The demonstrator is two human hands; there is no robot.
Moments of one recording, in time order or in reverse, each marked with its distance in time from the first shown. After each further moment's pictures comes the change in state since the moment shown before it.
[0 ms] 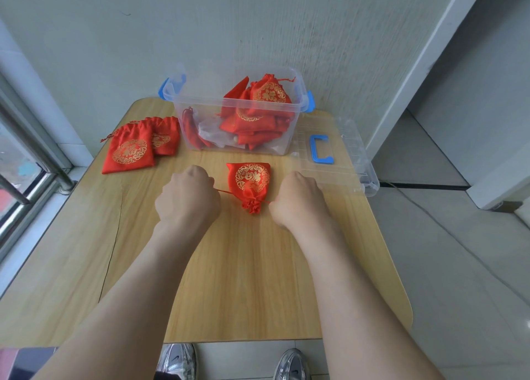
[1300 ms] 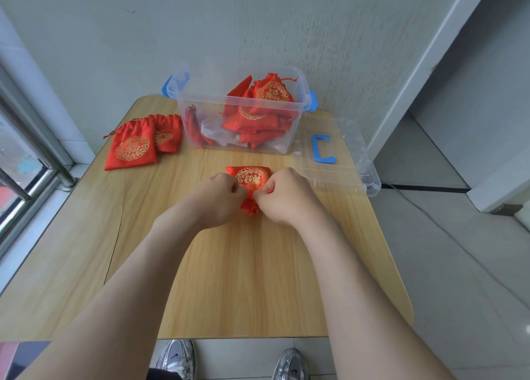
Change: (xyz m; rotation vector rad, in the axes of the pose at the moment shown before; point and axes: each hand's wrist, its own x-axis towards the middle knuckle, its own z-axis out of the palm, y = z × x) left_hand -0.003 0.007 -0.005 -0.166 -0.395 0.336; right_hand 0.015 0.002 0.017 0.171 -0.048 -0.162
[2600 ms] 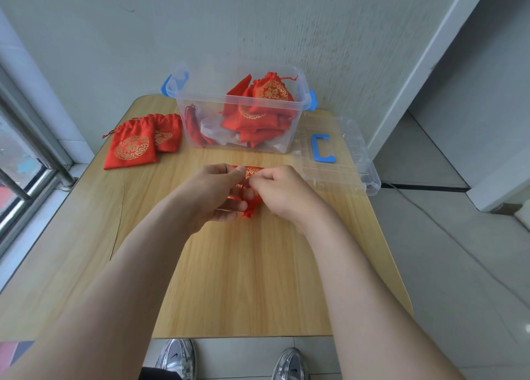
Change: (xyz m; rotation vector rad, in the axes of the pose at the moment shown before) left_hand -0.004 0.001 -0.006 -0.841 -0.104 -0.175; right_hand -0.013 -0.014 -0.010 0.315 -0.111 -0.021
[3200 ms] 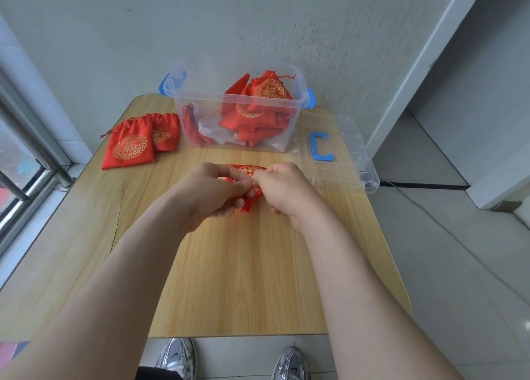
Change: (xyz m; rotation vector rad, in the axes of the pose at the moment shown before) left_hand -0.001 0.000 -0.004 0.105 -0.001 0.049; right_hand 0.000 -0.005 -0.001 0.096 0.079 0.089
